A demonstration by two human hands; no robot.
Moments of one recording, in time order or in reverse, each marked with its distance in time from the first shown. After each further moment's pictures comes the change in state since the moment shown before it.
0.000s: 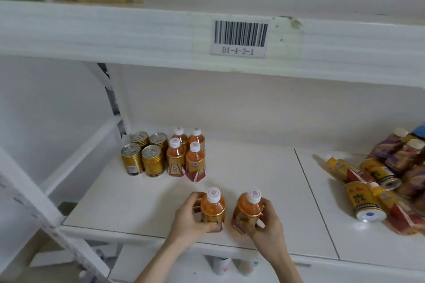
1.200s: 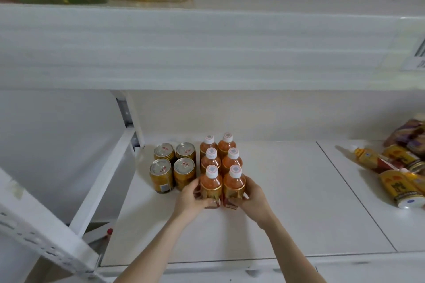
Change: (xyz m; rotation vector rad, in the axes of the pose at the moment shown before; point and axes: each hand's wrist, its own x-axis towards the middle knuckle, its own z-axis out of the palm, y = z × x) left_hand 0.114 -0.057 -0.122 0.001 -0.127 -0.034; right_hand 0.083 -0.038 0.154 -0.006 -0.097 0.079
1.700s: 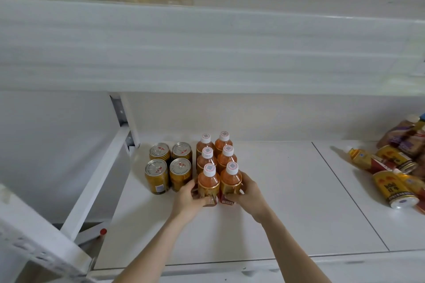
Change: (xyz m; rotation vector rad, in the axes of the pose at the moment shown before) left_hand 0.005 0.001 0.004 -0.024 0.003 -0.020; right_hand 0.017 -0.002 -0.003 -0.009 -0.057 0.072
